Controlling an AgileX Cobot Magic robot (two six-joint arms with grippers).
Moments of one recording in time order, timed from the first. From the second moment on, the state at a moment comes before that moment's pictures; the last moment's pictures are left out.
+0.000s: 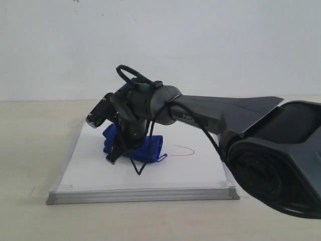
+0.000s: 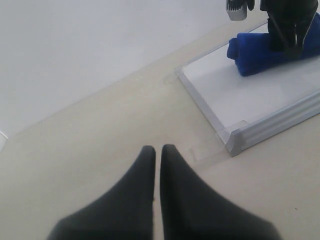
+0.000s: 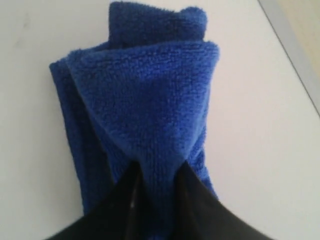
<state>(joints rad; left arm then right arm) -0.01 0.00 0.00 0.23 0.33 0.22 0.75 2.51 -2.14 -0.29 0.81 -0.15</state>
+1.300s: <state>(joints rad) -0.01 0.00 0.00 0.23 0.33 0.22 0.61 2.50 -2.15 -0.38 1.18 -0.12</state>
